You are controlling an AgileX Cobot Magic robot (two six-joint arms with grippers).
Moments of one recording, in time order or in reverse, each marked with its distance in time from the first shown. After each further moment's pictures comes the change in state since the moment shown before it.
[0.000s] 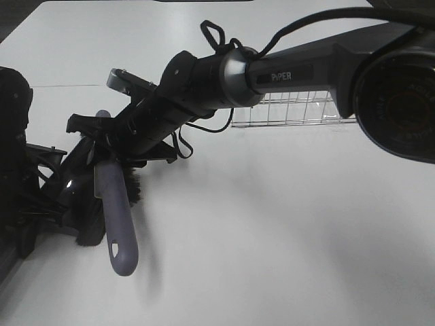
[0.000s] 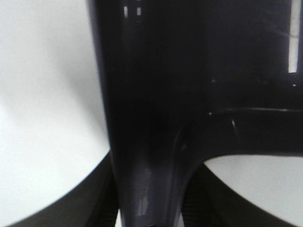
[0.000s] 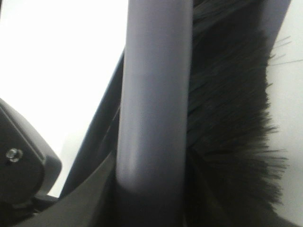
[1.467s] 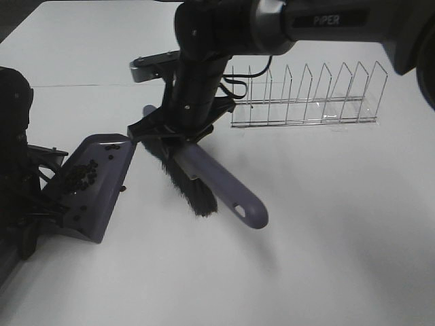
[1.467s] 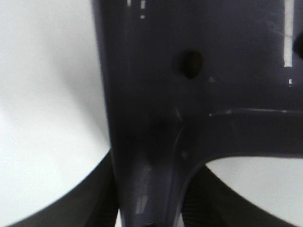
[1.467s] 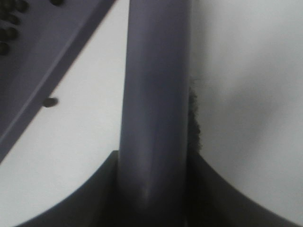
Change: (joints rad) left arm 0.000 0.000 0.000 -0.014 0.006 0.008; right arm -0.024 -0.123 -0.034 -0.800 0.354 0.207
